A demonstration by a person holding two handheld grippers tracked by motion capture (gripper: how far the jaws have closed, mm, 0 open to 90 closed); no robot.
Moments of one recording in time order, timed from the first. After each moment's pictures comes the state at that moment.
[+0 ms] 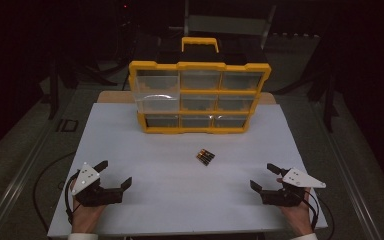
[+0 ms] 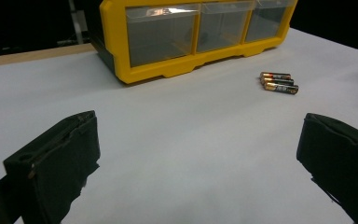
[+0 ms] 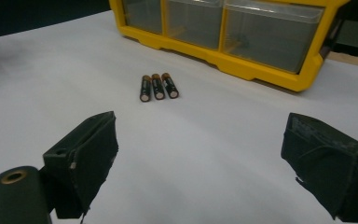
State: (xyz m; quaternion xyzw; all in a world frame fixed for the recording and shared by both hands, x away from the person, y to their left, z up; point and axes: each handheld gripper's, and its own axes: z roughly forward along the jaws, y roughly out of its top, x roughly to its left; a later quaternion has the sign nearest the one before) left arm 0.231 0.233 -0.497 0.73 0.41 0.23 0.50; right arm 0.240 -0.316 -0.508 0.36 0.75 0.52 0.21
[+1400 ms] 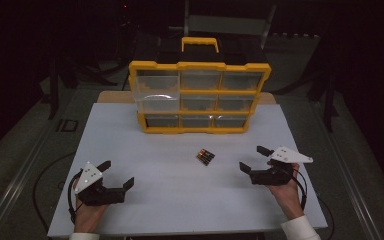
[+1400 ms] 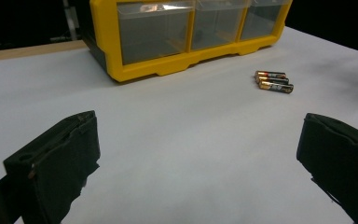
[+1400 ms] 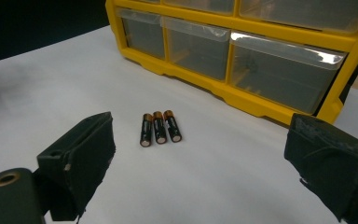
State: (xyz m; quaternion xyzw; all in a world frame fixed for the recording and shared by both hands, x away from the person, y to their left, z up) left arm 0.233 0.227 -0.498 0.73 0.41 0.22 0.50; right arm 0.286 -0.285 -0.476 0.36 0.75 0.52 0.19
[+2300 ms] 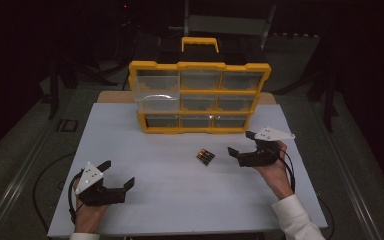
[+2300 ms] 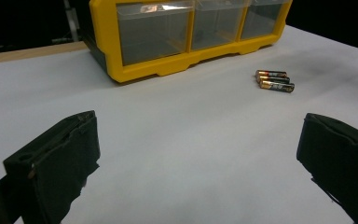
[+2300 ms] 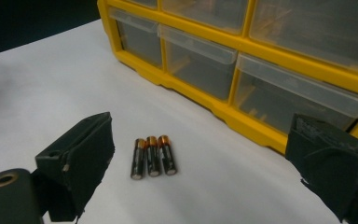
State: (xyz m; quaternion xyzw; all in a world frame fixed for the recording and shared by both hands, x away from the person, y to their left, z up) left arm 0.233 0.227 -0.498 0.73 0.41 0.23 0.49; right arm 0.332 -0.251 -0.453 0.35 0.78 0.49 0.18
